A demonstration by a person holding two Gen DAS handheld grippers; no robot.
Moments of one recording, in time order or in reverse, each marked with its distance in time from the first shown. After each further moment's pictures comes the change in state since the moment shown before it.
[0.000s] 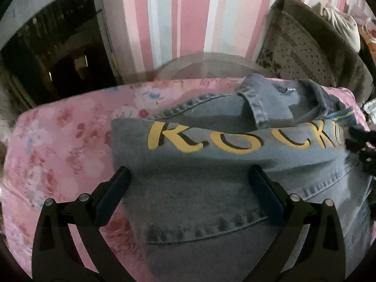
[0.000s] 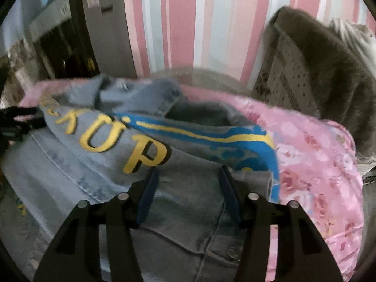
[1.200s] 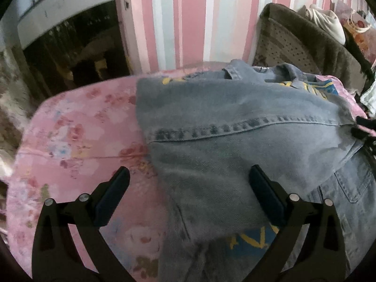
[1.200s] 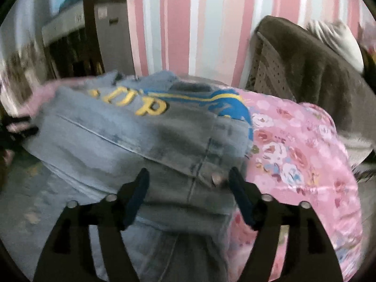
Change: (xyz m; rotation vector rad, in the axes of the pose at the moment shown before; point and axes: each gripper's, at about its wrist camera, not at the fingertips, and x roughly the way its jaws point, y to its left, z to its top) left arm -0.066 -0.009 -0.090 0.038 -0.140 0.059; right arm -0.084 -0.012 -0.078 0.068 -0.168 0.011
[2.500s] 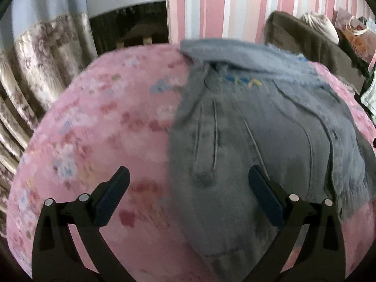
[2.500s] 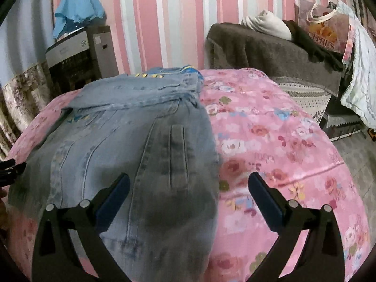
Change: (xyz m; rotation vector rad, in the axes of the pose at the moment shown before) left arm -0.165 -0.011 -0.198 -0.119 -0.012 0.092; right arm -0.184 0.037 -0.180 0.158 -0.081 -0.133
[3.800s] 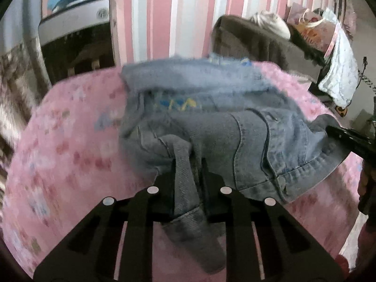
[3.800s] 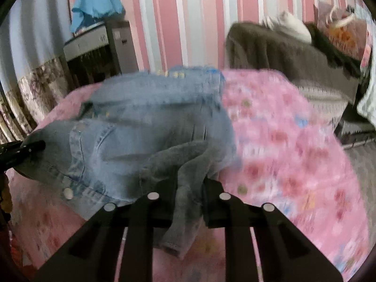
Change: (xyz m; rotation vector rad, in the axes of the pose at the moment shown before) left arm -0.032 -0.042 0.040 0.152 -0.069 -0.260; right arm -0.002 0.011 0.036 -0.068 -0.017 0.092
